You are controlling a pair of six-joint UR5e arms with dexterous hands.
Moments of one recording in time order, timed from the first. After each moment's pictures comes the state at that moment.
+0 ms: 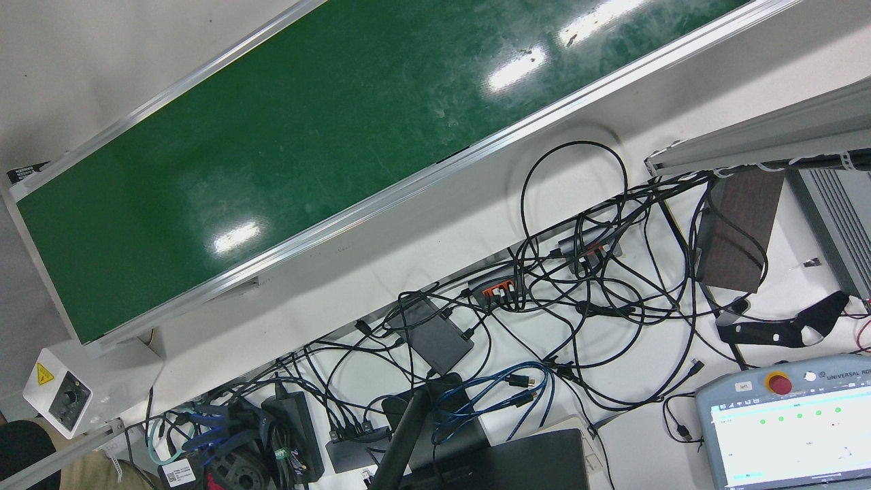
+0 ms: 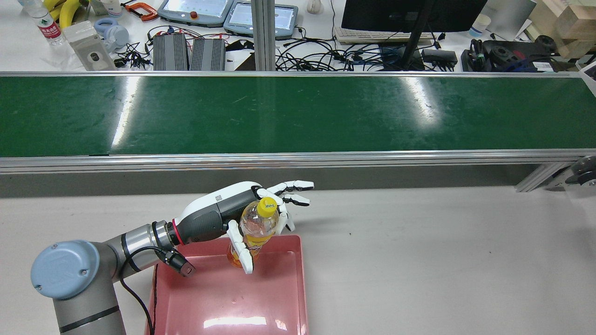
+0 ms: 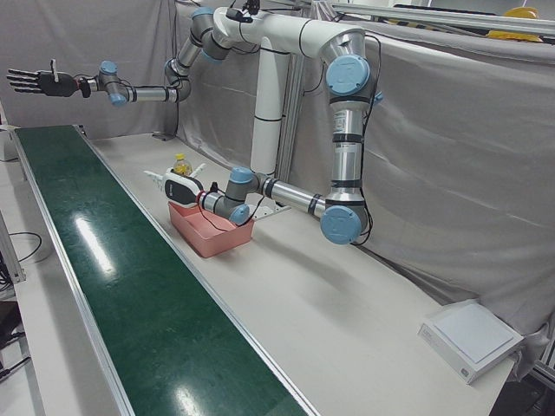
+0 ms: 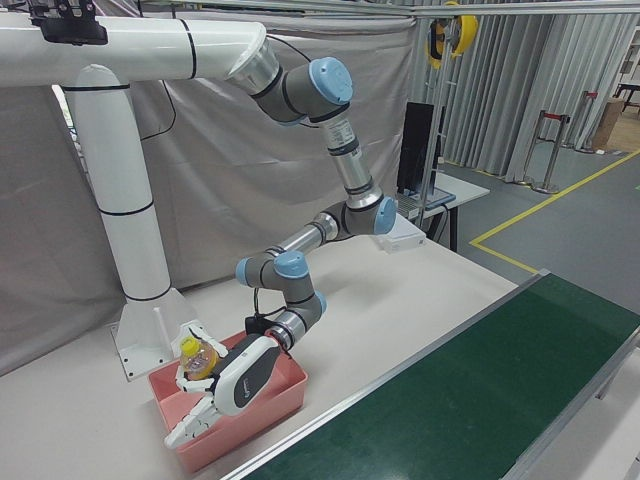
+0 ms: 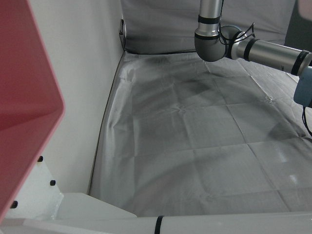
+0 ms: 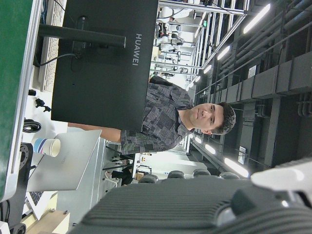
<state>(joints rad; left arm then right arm) -0.47 -2.02 -1.85 -0.02 1.49 0.52 1.57 -1.50 1.59 -3.22 -1.58 -0.10</state>
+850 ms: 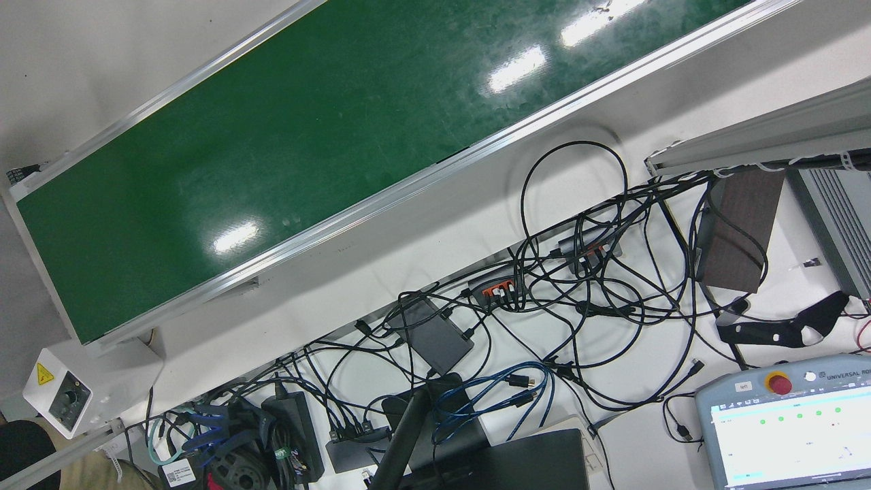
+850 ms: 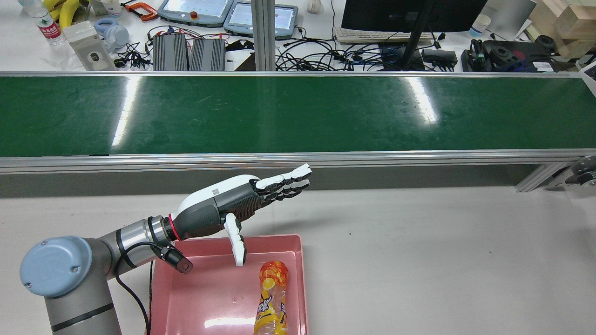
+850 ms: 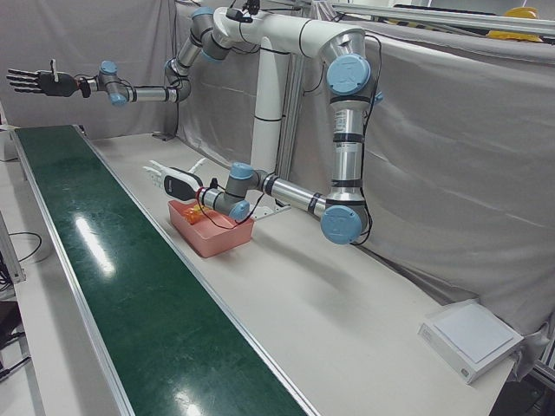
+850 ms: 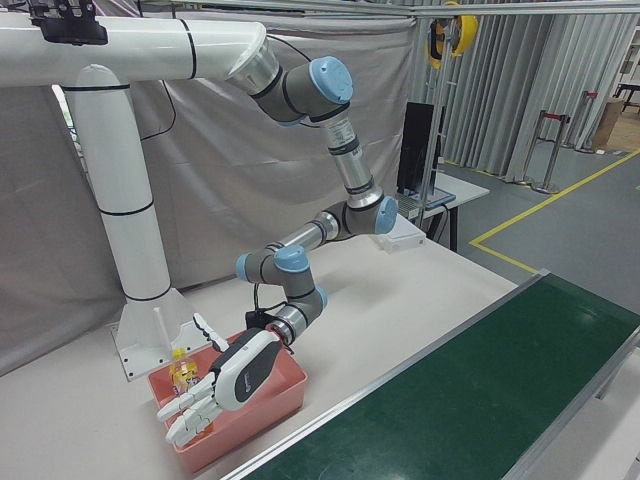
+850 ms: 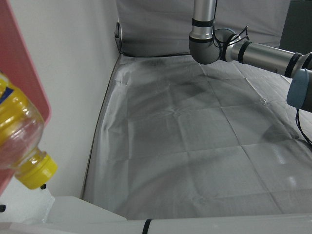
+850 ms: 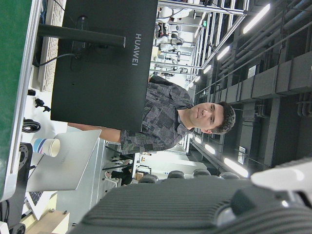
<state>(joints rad) -0.48 -2.02 -1.88 0.01 1.49 0.51 1.57 -1.50 1.59 -3.22 -1.58 -0.10</state>
